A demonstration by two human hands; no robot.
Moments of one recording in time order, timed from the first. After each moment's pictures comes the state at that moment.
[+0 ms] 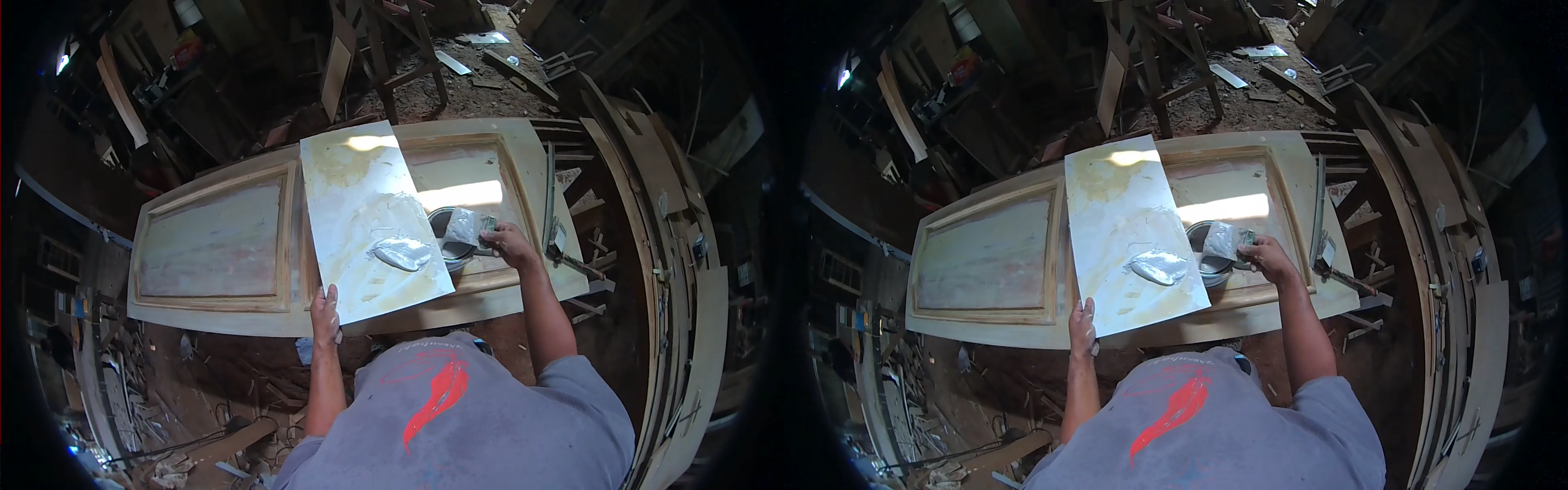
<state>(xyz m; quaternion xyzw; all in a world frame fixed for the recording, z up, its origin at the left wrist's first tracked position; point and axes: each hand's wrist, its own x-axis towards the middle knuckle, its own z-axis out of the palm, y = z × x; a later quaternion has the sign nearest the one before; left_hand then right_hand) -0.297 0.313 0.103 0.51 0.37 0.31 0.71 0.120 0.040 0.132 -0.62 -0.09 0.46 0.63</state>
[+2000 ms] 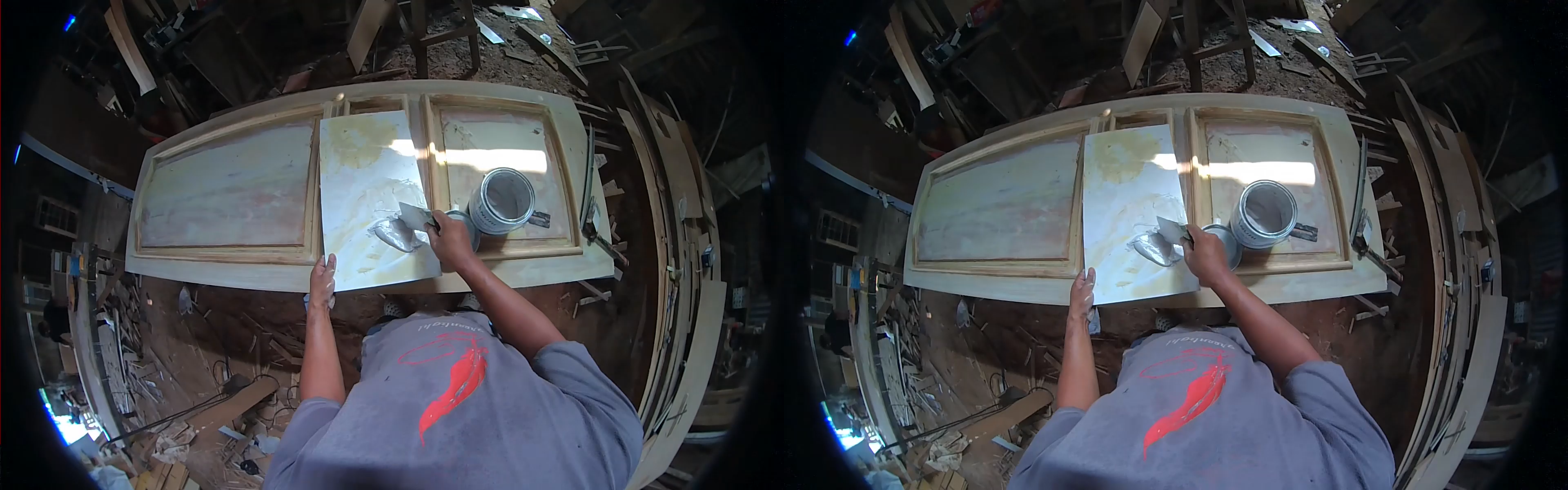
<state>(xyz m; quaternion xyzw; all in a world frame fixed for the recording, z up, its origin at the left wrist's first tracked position) -0.431 0.422 -0.008 0.51 0.42 0.24 0.71 -0.121 0.221 0.107 -0.83 -0.39 0.14 0.37</state>
